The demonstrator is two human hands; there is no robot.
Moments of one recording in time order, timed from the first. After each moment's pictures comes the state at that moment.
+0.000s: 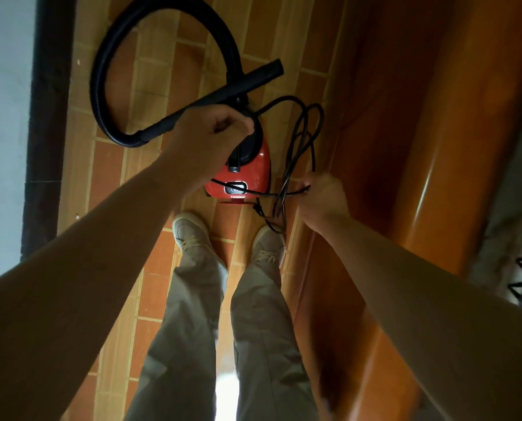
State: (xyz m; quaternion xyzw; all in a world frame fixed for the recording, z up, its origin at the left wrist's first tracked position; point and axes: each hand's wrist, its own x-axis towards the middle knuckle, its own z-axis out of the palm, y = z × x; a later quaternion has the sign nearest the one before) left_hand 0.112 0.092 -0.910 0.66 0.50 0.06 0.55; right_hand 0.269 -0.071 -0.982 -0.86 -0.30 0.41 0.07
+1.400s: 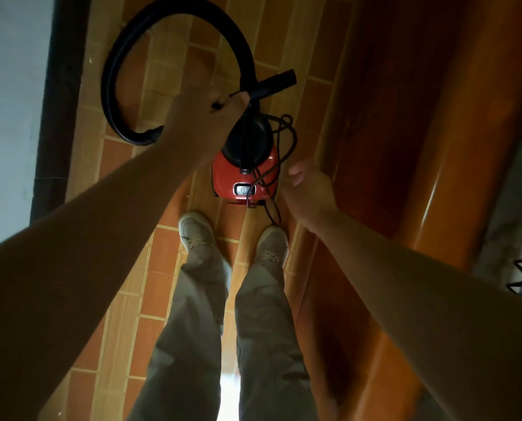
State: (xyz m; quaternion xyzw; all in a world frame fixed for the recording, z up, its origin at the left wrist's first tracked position) left_hand 0.091 0.132 -0.913 0.72 0.53 0.08 0.44; right_hand 0.229 -0.035 -0.943 -0.83 -0.25 0.47 0.17
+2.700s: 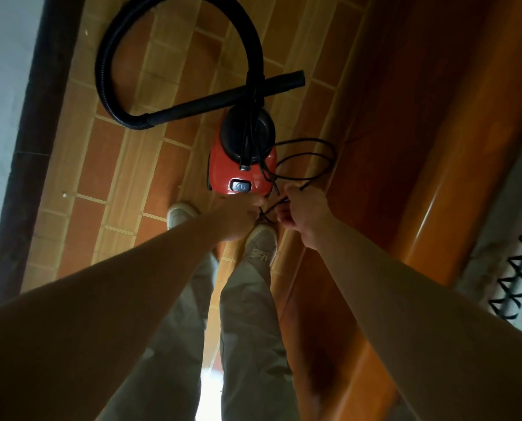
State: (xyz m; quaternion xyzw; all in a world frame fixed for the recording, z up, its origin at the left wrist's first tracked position) left_hand 0.066 0.018 -0.990 0.69 0.42 -0.21 0.56; right_hand 0.213 -0.030 -0.946 -0.78 0.10 0.57 0.23
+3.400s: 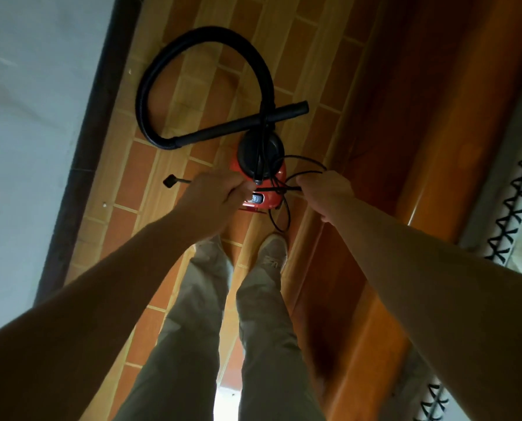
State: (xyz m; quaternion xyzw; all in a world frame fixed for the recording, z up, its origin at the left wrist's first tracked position) left_hand 0.026 0.064 -0.863 0.76 0.43 0.02 0.48; right_hand 0.242 0.016 -0.851 -0.83 -0.19 0.52 0.00
